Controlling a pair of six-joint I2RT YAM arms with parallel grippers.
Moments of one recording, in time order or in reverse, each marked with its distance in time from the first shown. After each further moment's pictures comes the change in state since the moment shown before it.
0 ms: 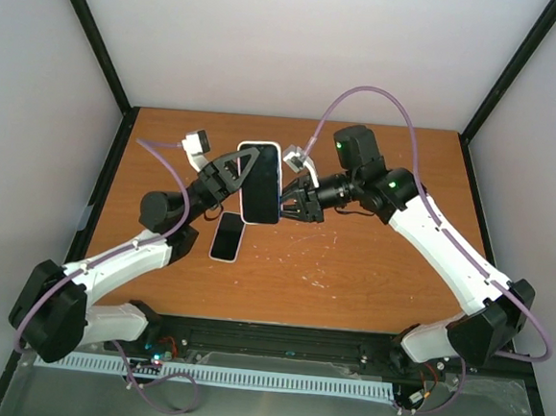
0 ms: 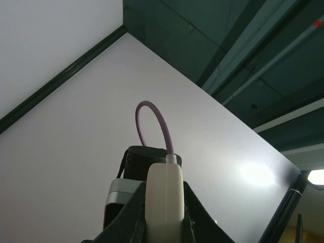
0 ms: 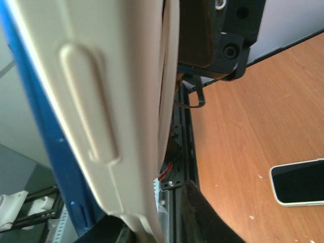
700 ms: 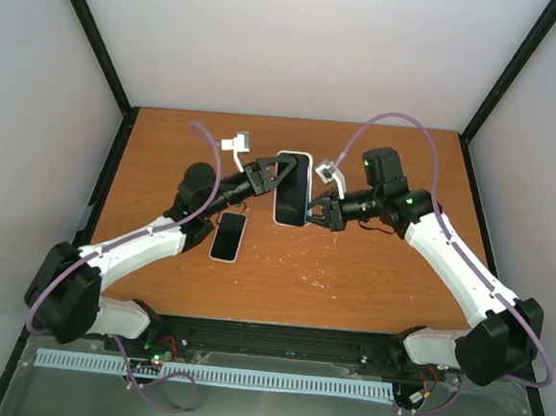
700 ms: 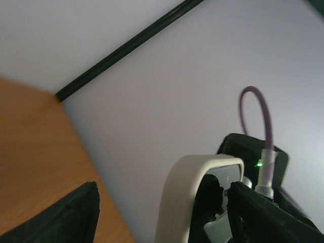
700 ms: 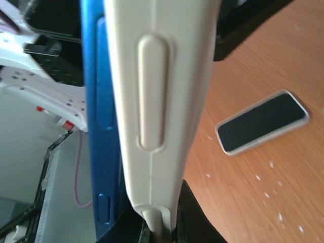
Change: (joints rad) left arm -0.040 0.098 0.138 -0.515 -0.031 0.184; right arm -0.169 -0.121 -0.256 0.054 0.032 0.003
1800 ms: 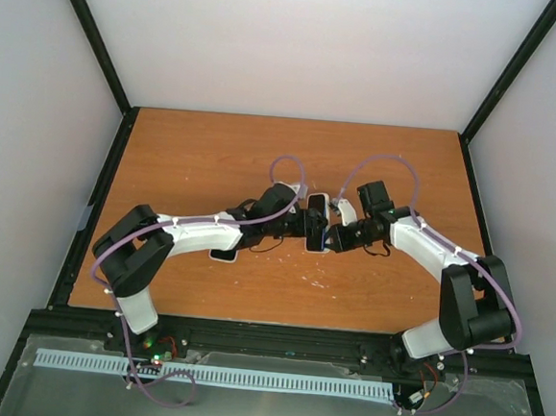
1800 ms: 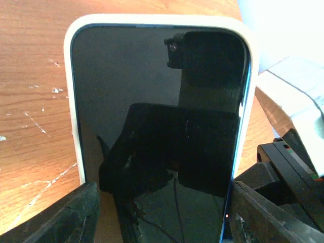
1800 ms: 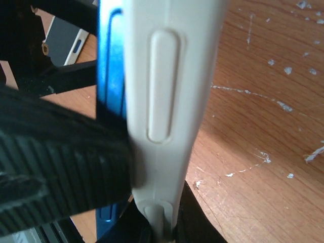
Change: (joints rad) left arm -0.224 0.431 0.209 -0.610 -0.234 0.220; right arm -0.143 0.178 -0.338 0.071 0.378 -0.019
